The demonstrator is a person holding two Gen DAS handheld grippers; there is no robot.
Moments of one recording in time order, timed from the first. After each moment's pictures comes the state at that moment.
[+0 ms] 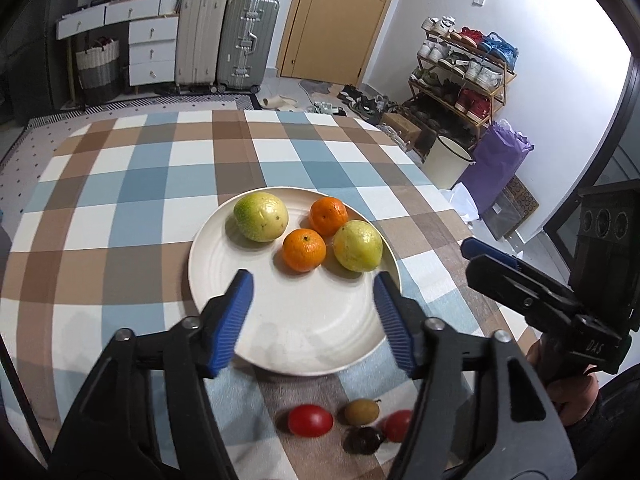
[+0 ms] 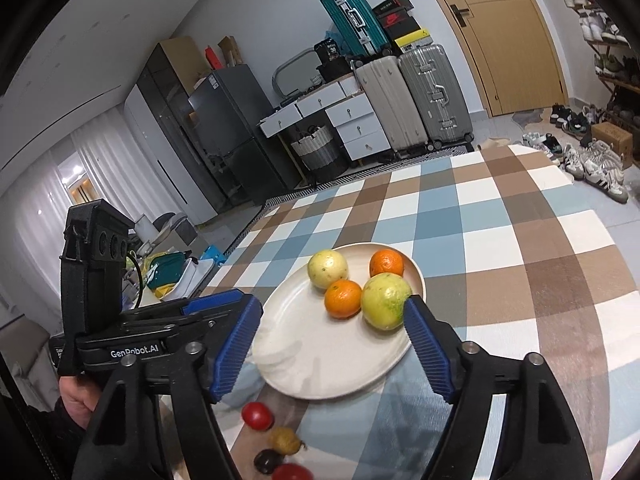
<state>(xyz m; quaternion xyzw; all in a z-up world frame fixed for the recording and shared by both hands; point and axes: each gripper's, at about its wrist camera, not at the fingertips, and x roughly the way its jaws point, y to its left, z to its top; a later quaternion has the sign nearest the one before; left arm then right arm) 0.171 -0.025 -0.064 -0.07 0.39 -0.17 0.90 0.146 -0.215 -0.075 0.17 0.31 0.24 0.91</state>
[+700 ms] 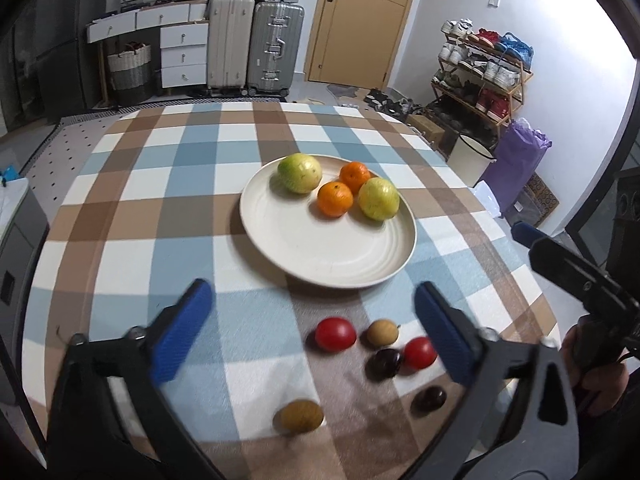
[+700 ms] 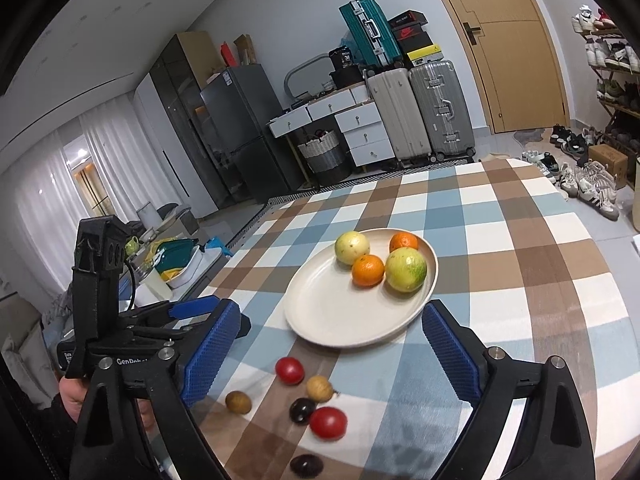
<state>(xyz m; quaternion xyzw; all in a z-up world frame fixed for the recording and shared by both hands) 0.085 0.001 -0.069 -0.05 0.39 -0.12 0.91 0.077 -0.201 -0.059 0.14 0.29 0.24 0.92</state>
